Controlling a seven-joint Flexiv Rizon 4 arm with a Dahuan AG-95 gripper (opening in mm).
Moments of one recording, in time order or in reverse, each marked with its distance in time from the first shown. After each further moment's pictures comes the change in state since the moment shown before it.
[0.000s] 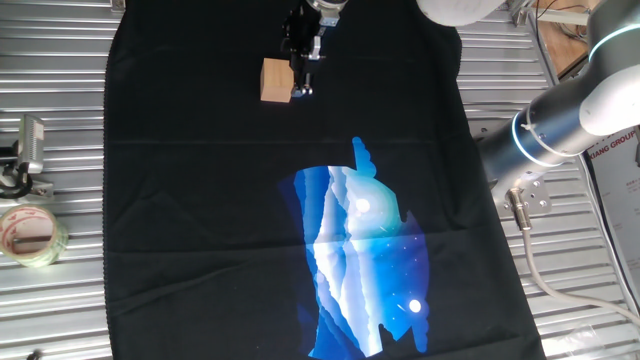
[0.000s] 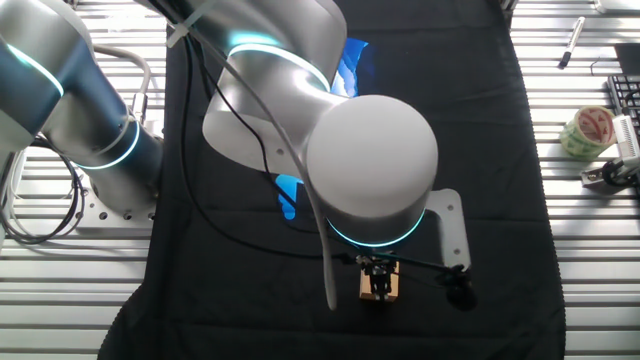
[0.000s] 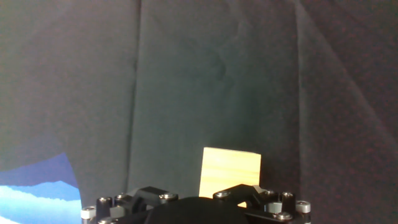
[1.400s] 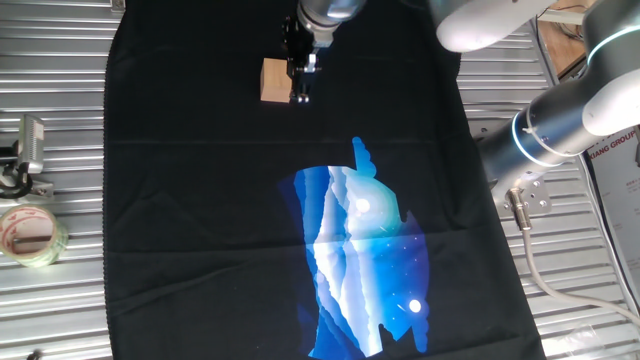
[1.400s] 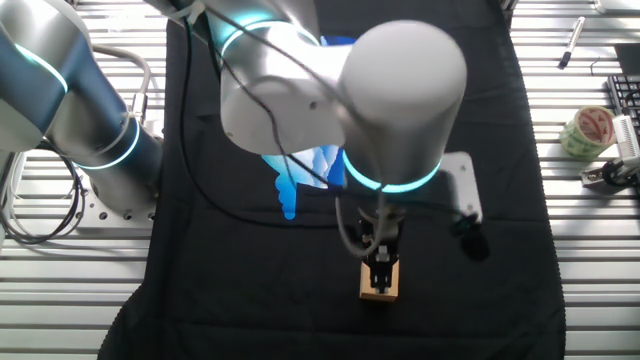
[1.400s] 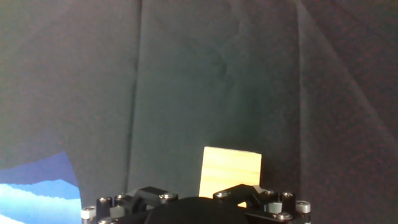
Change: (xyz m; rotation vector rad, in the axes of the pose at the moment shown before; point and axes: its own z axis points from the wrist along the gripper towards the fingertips) arm 0.001 -0.001 0.000 0.124 0.066 0.061
